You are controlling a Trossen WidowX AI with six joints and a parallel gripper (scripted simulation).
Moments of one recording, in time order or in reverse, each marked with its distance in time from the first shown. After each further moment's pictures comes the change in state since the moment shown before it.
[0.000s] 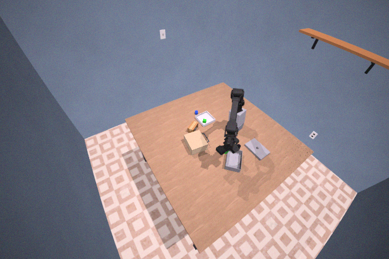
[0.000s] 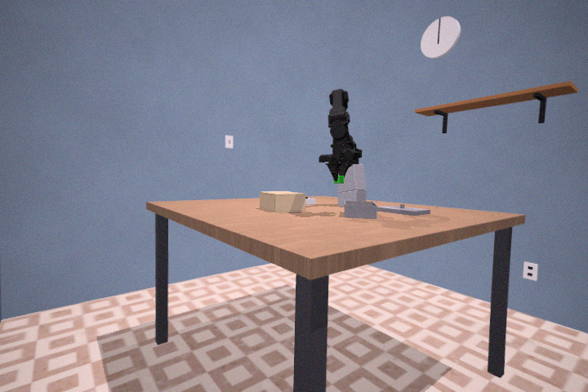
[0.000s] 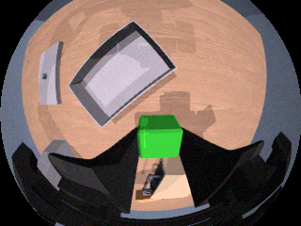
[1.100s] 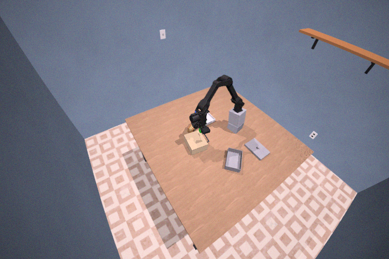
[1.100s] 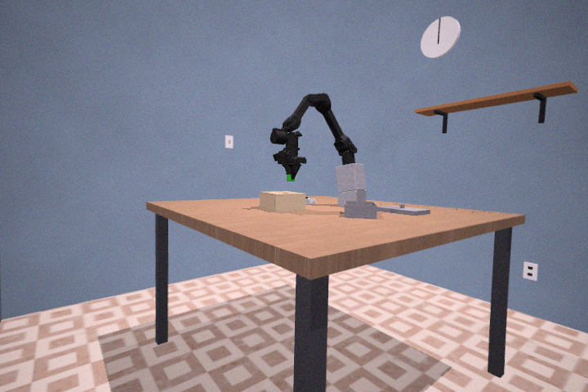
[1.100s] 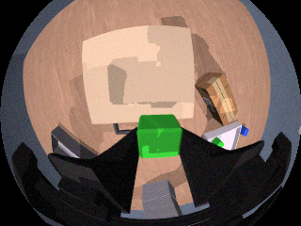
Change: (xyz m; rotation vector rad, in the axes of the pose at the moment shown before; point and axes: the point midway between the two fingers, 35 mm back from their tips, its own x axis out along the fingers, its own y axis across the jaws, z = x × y) arm -0.003 -0.018 -0.267 1.853 0.003 -0.011
